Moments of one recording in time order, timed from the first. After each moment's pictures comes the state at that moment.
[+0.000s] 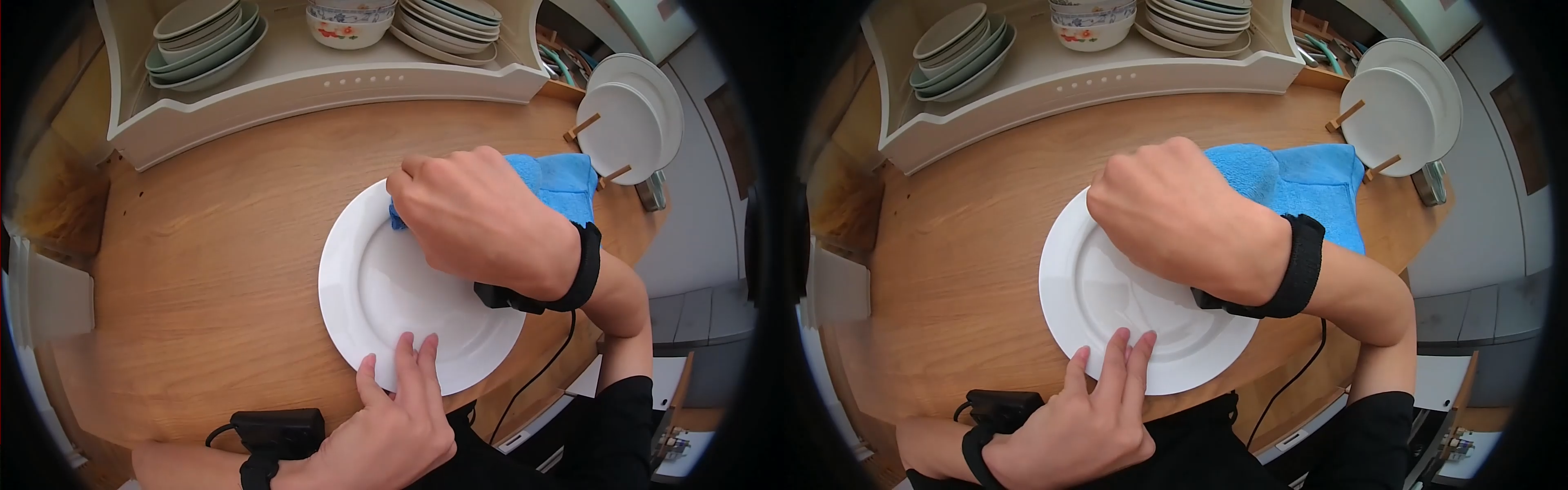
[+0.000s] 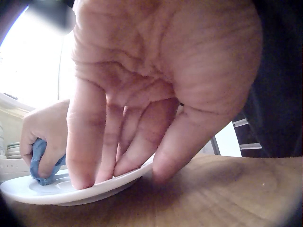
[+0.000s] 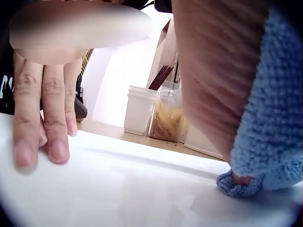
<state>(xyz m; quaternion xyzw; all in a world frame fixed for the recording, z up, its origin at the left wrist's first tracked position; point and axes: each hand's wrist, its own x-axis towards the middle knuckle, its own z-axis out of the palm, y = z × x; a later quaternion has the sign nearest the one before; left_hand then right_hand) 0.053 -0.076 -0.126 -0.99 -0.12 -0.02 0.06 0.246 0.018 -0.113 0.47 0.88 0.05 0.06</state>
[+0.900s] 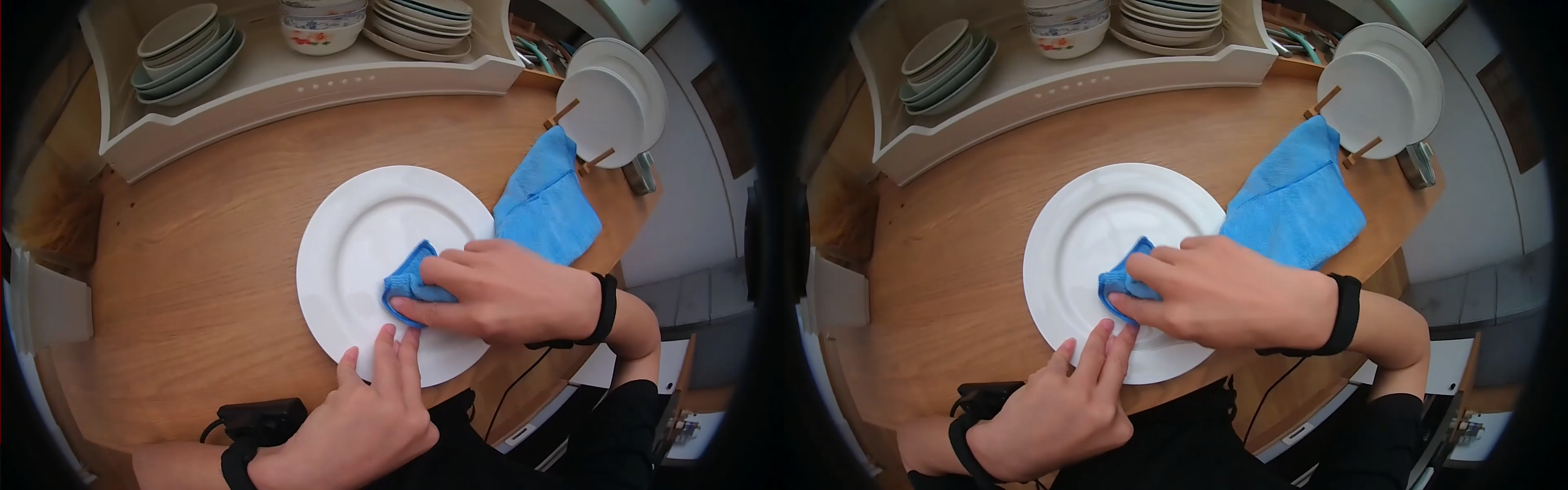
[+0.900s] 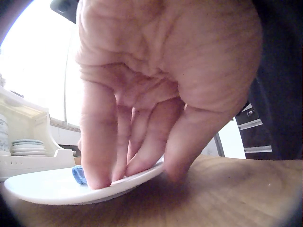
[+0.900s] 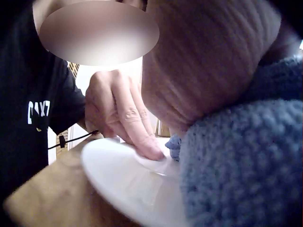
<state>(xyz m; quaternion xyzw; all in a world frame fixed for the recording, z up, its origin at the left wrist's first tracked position) 0.051 -0.064 -0.129 -1.00 -0.08 -0.01 0.02 0.288 -0.055 -0.119 0.33 0.94 -0.10 0.02</state>
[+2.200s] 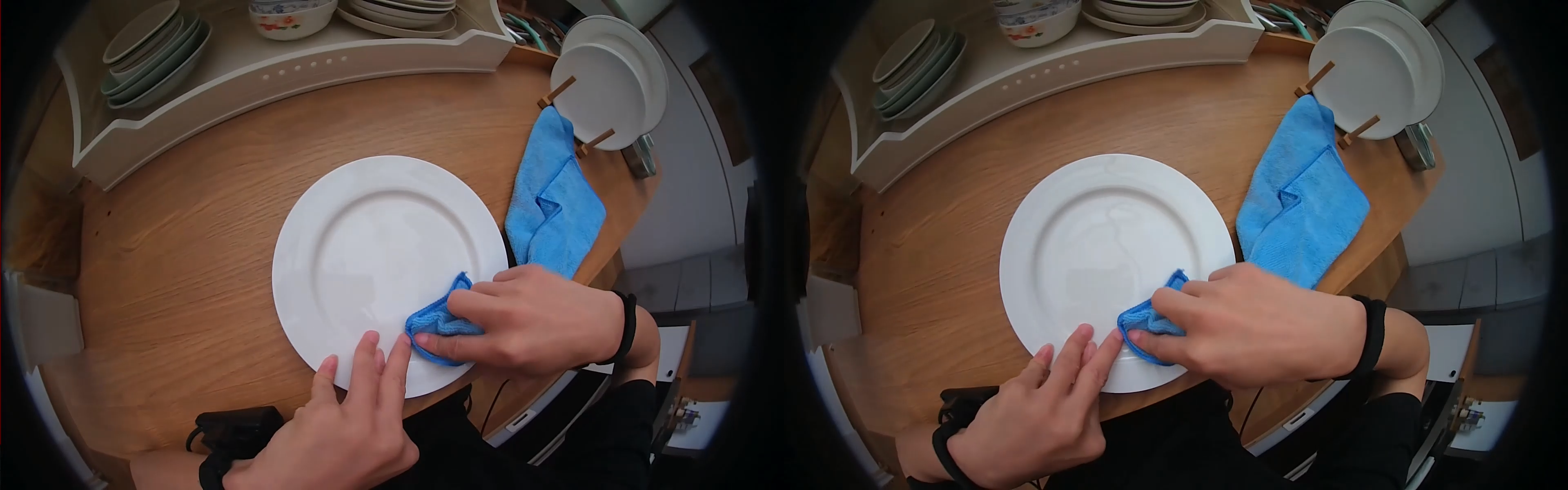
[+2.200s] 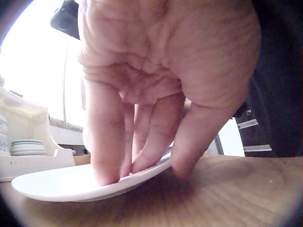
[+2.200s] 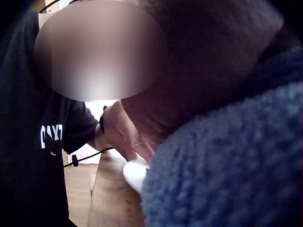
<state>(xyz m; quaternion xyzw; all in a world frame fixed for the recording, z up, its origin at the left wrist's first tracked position) 0.054 -0.069 -0.121 -0.99 -0.10 -0.01 0.00 0.307 -0.087 -0.106 0.37 0.90 -0.22 0.06</state>
